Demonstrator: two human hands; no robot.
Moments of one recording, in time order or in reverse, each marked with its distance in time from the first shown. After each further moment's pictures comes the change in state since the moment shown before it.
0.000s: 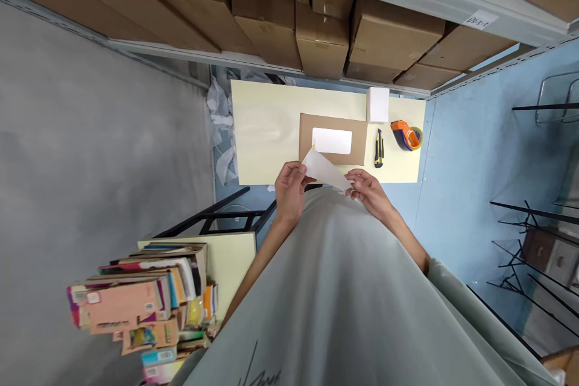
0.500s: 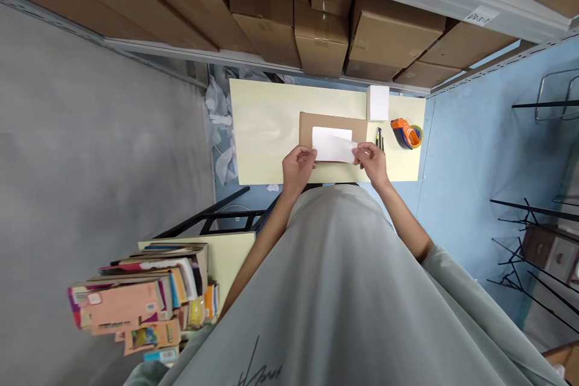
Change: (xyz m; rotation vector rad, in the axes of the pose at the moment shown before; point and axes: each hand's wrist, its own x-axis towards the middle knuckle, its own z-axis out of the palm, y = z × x) left_hand 0.063 -0.027 0.000 0.473 -0.036 0.115; right_hand 0.075 -0.012 -0.016 -0.395 0.319 -0.272
